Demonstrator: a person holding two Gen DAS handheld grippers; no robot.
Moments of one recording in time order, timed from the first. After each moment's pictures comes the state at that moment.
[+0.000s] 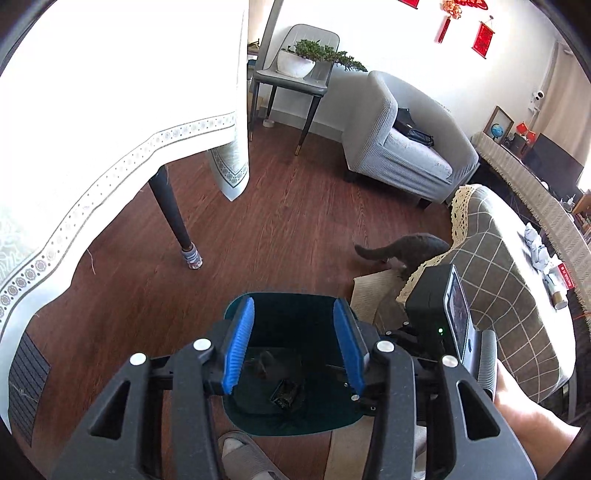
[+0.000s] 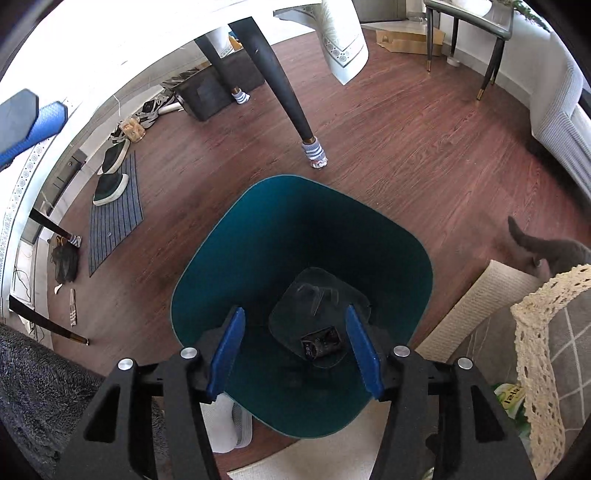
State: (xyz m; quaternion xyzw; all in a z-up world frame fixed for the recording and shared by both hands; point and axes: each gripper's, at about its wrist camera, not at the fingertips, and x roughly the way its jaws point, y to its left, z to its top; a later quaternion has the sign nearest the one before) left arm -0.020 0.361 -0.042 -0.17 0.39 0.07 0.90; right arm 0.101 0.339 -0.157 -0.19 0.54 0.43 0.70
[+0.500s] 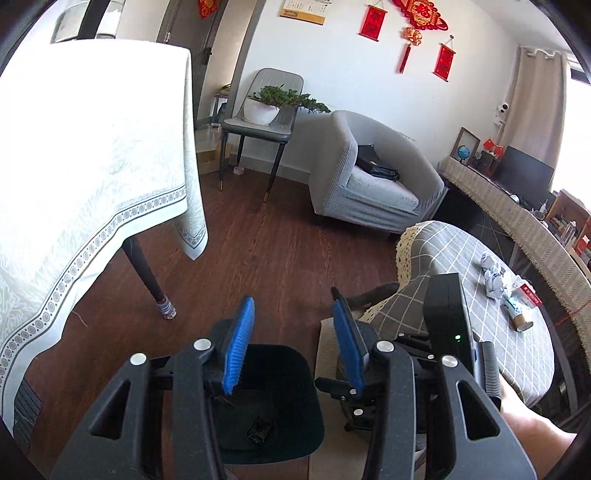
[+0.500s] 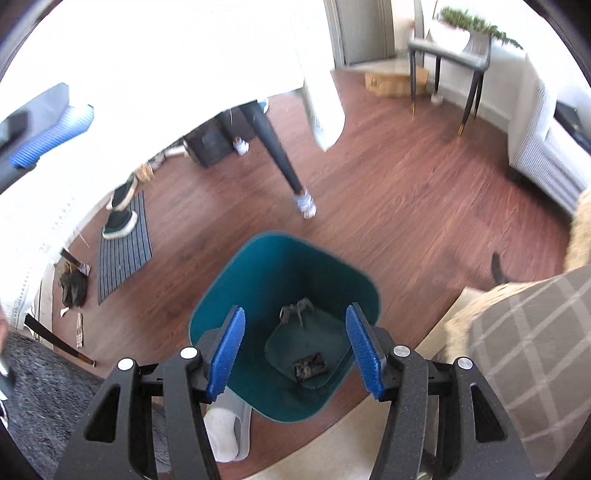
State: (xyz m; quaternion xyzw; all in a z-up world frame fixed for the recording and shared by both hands) left arm -0.013 0.310 0.022 -0.15 0.30 0.03 0.94; right arm 0.108 0.283 -0.068 -0.14 0.46 0.45 0.76
